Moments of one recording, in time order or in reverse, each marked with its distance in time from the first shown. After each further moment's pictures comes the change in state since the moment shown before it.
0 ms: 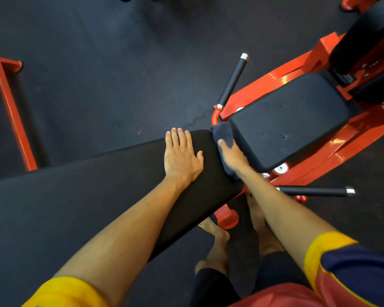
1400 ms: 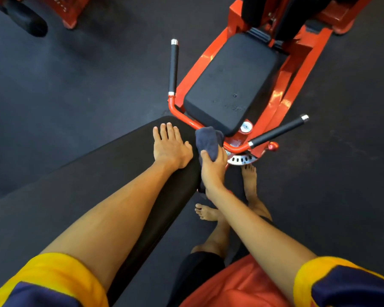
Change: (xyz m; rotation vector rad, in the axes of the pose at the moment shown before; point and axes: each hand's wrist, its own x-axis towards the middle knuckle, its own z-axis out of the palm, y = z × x) left_hand -0.014 0.024 0.012 0.081 -0.090 0.336; right_hand -0.112 0.051 0.095 0.917 0.554 0.063
